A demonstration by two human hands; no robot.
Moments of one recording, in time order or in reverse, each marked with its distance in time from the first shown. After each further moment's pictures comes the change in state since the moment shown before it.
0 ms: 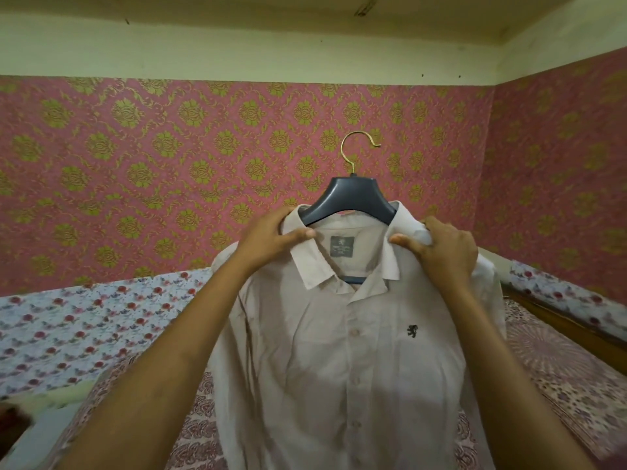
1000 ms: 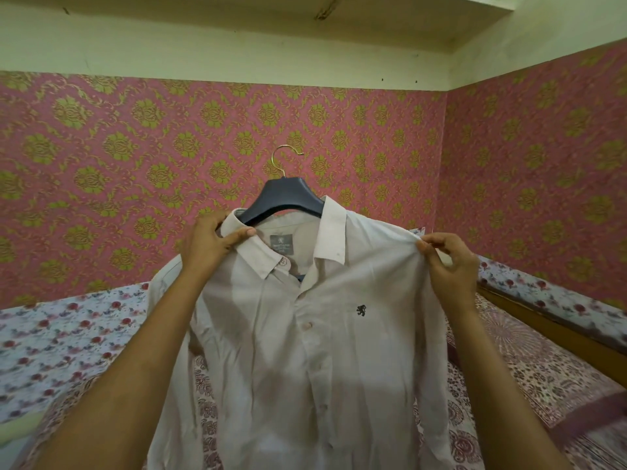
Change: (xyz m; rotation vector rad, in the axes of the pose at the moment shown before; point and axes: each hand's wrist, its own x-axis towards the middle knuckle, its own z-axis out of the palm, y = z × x) left_hand 0.004 -0.042 -0.005 0.011 0.307 -0.141; right_hand -0.037 0.046 -0.013 0.517 0.245 0.120
